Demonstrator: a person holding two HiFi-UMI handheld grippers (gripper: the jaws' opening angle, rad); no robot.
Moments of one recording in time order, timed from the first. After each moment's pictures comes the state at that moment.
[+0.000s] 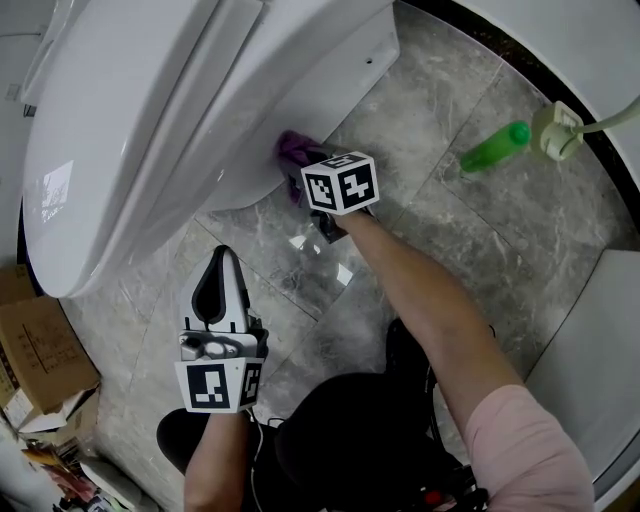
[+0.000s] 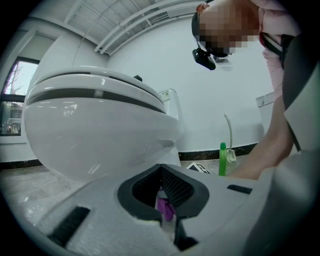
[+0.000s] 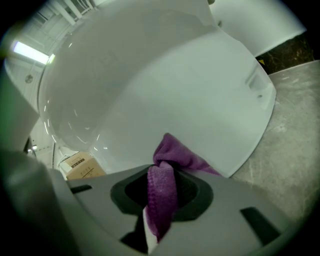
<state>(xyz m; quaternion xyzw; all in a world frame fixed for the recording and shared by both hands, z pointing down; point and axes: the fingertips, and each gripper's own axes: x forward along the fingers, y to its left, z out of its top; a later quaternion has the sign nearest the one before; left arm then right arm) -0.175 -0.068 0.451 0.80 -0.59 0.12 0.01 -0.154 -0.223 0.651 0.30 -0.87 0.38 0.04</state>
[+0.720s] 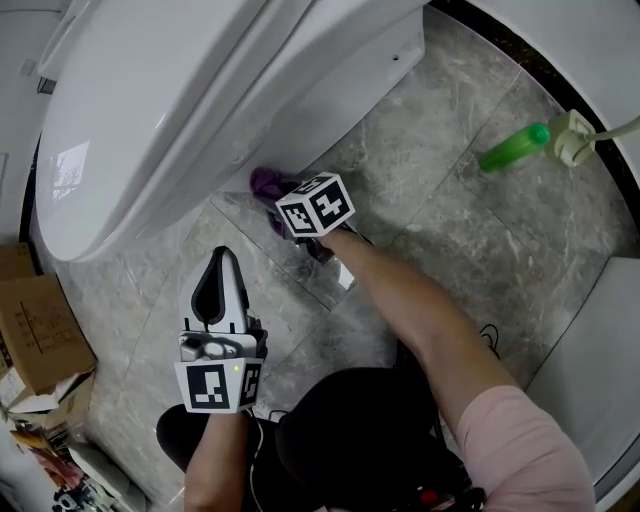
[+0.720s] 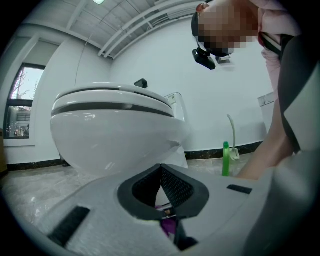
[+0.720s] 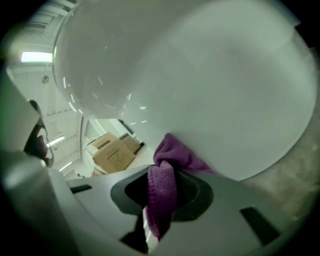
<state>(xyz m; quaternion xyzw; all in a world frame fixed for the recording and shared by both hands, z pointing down) -0.213 -0.037 0.443 0.78 -0.61 0.12 0.00 -0.264 -0.127 0.652 0.14 -0.91 0.38 0.09</state>
